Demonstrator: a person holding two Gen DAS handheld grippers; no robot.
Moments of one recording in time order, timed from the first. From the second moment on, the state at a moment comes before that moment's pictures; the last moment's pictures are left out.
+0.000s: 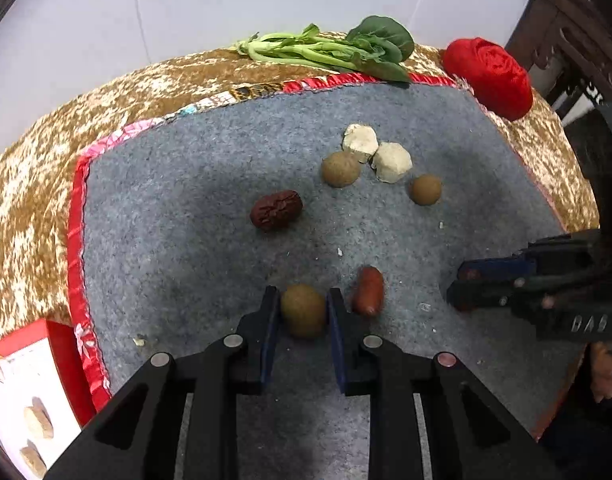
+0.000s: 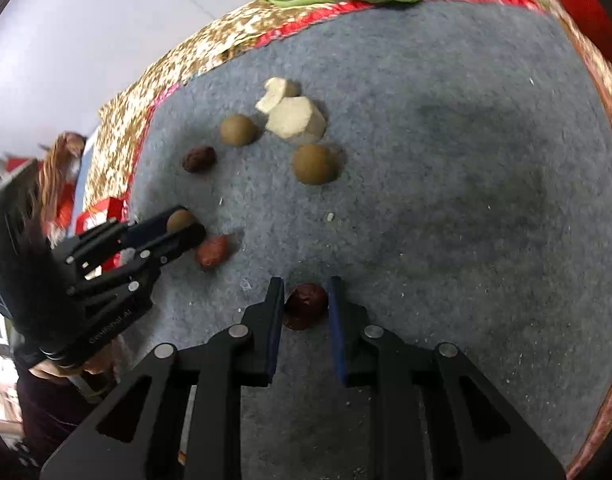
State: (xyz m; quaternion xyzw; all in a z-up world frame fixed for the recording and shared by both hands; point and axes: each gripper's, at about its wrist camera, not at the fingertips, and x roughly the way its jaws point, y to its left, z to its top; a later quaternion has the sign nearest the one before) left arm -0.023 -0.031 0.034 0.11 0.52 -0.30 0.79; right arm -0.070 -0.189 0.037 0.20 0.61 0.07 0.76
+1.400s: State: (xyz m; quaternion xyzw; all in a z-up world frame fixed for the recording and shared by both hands) left arm -0.077 0.159 0.089 0.02 0.47 -0.09 0.88; right arm -0.053 0.009 0.073 0.20 0.50 0.31 0.78
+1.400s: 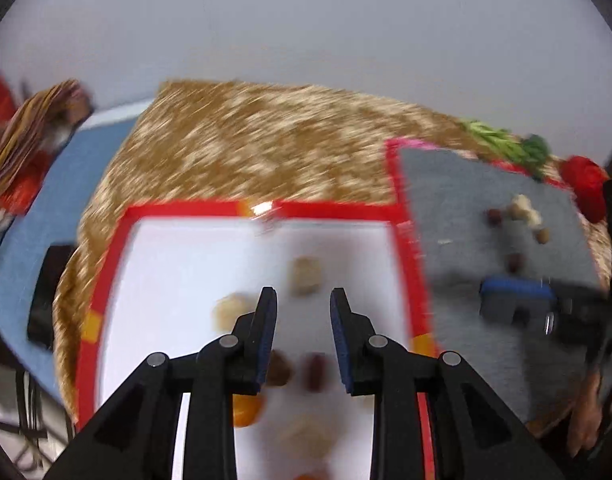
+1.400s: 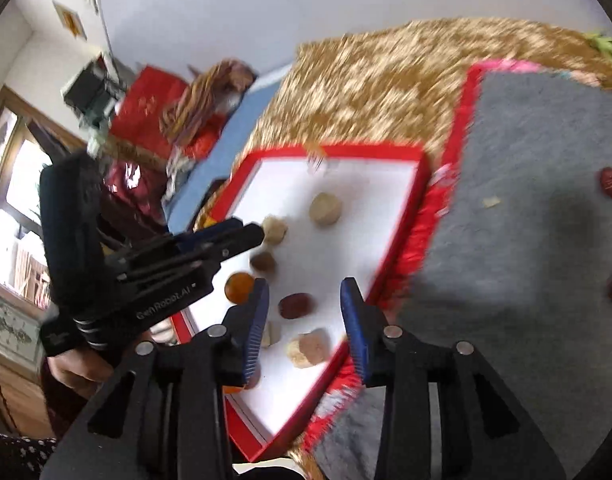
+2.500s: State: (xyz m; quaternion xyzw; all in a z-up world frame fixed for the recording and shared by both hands) left arm -0.045 -0.046 0.035 0.09 0.50 -0.32 0.80; right arm -0.013 -0.209 0.034 0.24 0.57 0.02 0.79
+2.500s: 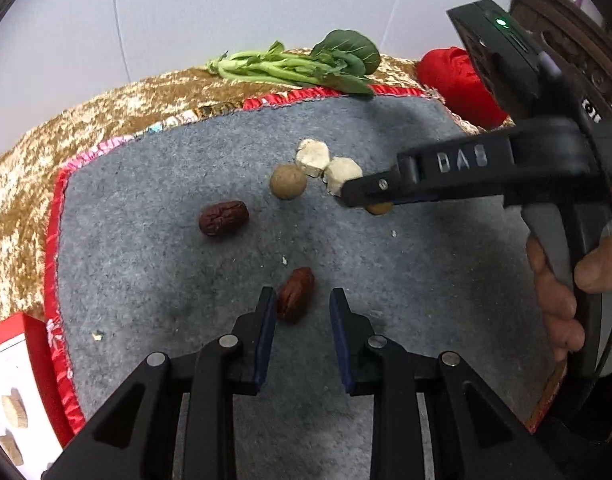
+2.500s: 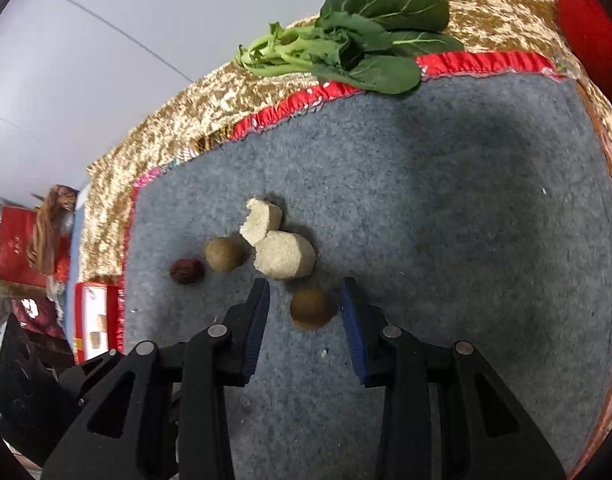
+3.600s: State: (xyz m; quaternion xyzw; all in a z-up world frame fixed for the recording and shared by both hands) left arm -0.038 -0.051 0.034 0.07 0.49 -0.29 0.82; right arm -0.043 -0.206 0.052 0.23 0.55 0.03 0.80
